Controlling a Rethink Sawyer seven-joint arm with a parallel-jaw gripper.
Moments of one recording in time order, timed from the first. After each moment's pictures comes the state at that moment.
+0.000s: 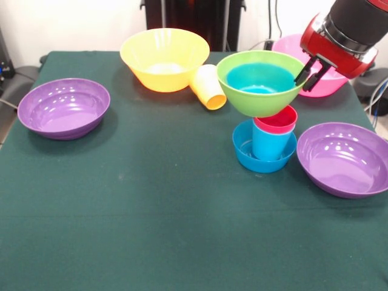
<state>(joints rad) 0.27 -0.35 -0.37 1.13 0.12 1.10 2.32</state>
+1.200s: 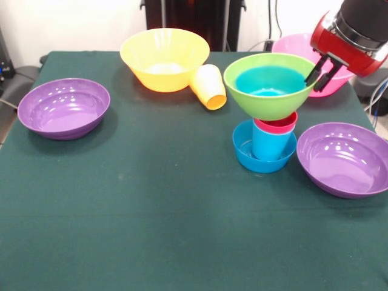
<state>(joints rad) 0.28 -0.34 -0.38 1.10 0.17 1.10 2.32</state>
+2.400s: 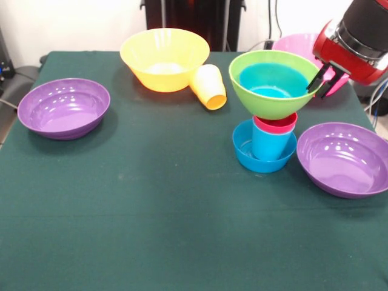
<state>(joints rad) 0.28 -0.30 -0.40 1.07 0.18 1.10 2.32</state>
